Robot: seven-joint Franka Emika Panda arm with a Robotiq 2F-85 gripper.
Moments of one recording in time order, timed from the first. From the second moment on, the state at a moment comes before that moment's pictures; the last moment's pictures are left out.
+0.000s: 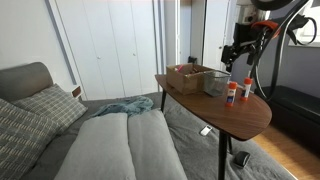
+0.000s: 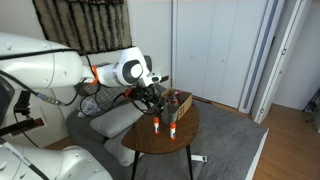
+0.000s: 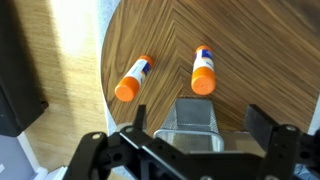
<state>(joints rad) -0.06 -0.64 0.20 -2.54 -0.15 2.12 0.27</state>
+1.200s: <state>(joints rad) -0.09 -0.36 -0.02 -2.44 -0.15 2.12 0.11</state>
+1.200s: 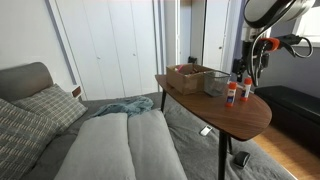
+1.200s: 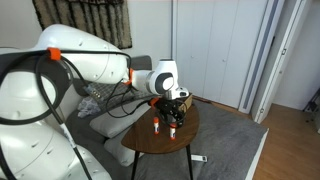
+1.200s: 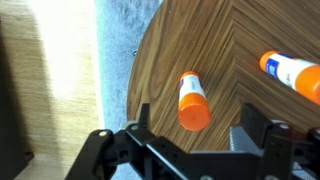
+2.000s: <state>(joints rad) -0.06 -0.34 -0.03 -2.43 -0.10 2.06 0.04</state>
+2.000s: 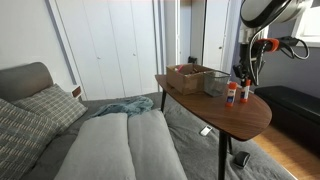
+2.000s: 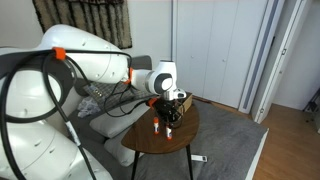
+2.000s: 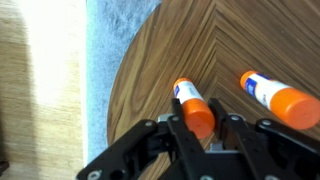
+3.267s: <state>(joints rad) -0.03 -0.41 -0.03 -2.48 0.00 2.01 0.03</state>
